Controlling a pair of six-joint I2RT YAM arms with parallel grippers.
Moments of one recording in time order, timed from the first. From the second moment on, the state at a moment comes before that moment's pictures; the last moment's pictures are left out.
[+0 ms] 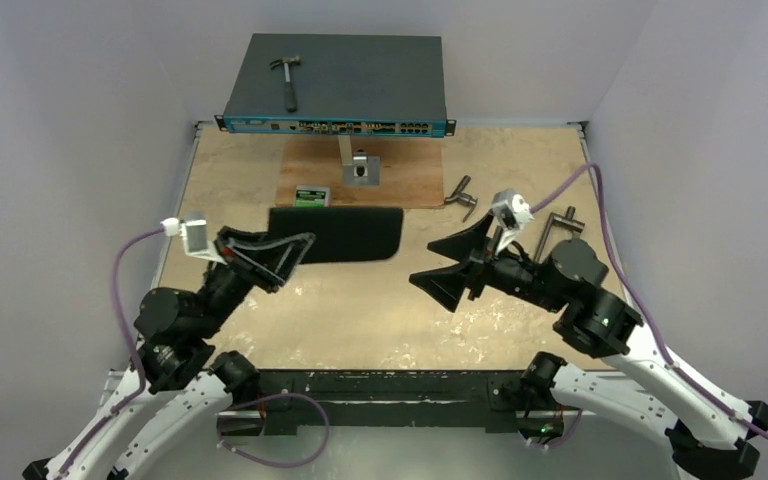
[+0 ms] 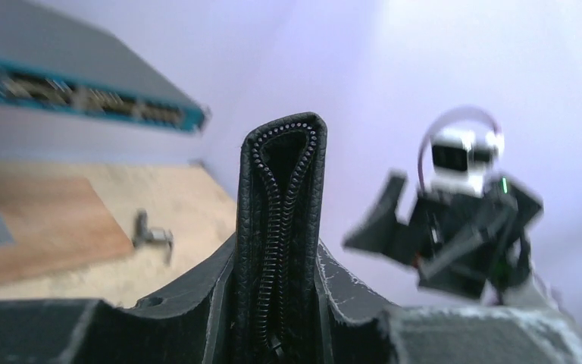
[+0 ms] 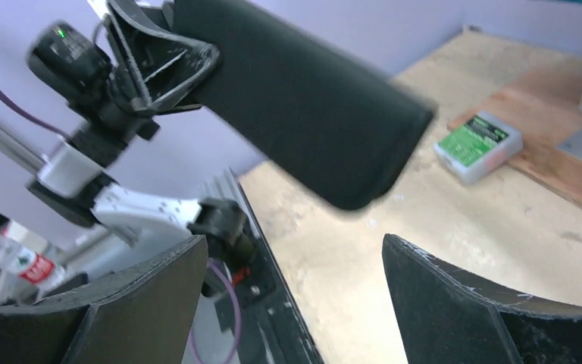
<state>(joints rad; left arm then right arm) -0.70 0.39 0.67 0.04 0.10 -0.63 0.89 0.72 0.95 -0.23 -0.24 0.40</state>
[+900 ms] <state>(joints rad) -0.69 0.60 0.58 0.62 -0.10 -0.93 0.86 1.07 0.73 0.90 -0.34 1.01</state>
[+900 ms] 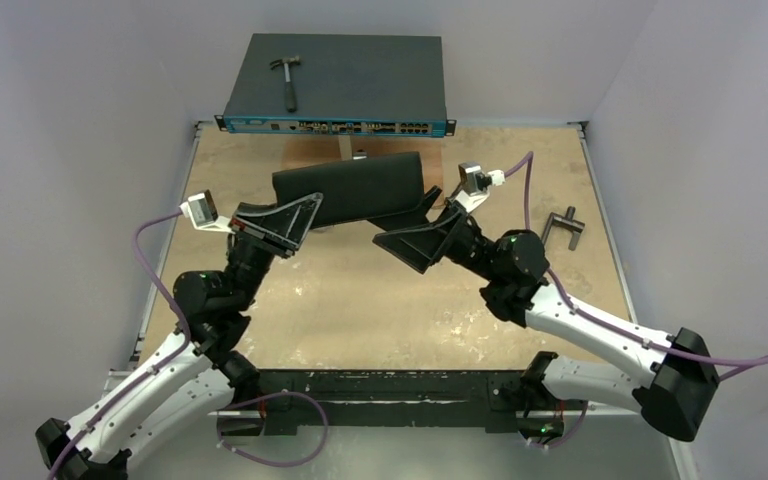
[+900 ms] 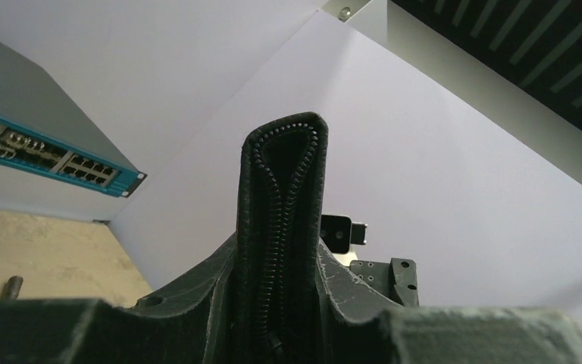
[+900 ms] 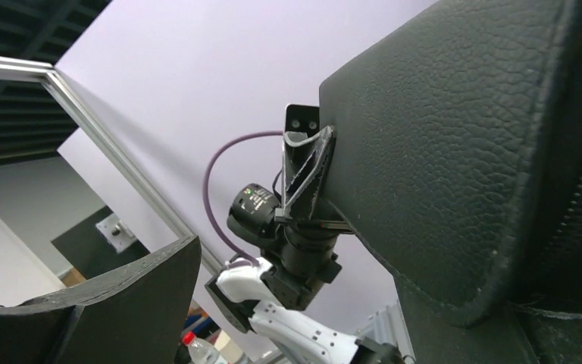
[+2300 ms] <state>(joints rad) -0.68 0.67 0.62 0.72 -0.08 -0.93 0.78 1.16 0.74 1.03 -0.46 1.17</state>
